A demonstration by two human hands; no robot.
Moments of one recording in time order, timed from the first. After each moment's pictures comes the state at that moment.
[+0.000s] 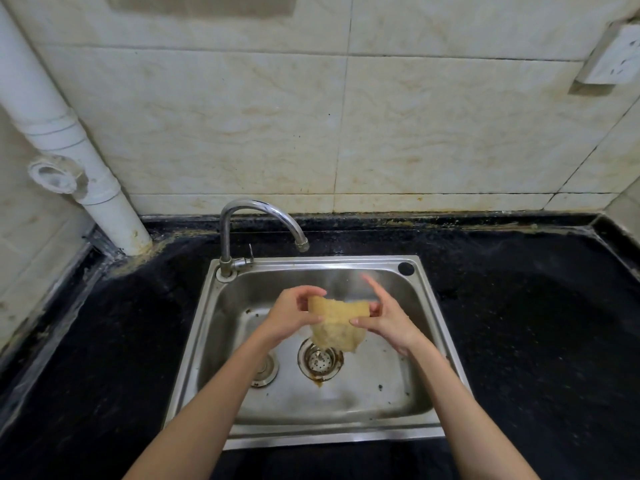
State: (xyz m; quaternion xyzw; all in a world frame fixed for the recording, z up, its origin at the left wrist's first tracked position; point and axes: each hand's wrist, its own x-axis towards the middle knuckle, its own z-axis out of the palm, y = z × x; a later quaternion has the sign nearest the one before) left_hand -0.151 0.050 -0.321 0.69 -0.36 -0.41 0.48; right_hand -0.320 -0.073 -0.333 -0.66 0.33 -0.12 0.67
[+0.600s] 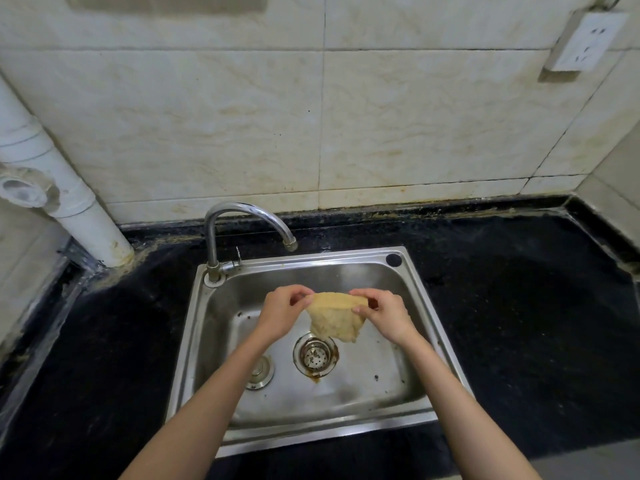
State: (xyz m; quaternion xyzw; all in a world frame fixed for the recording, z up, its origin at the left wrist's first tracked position) left_hand -0.147 0.044 -0.320 0.77 -0.45 -0.26 0.37; right_hand -0.326 -0.067 -0.323 -0.81 0.41 -0.14 0.40
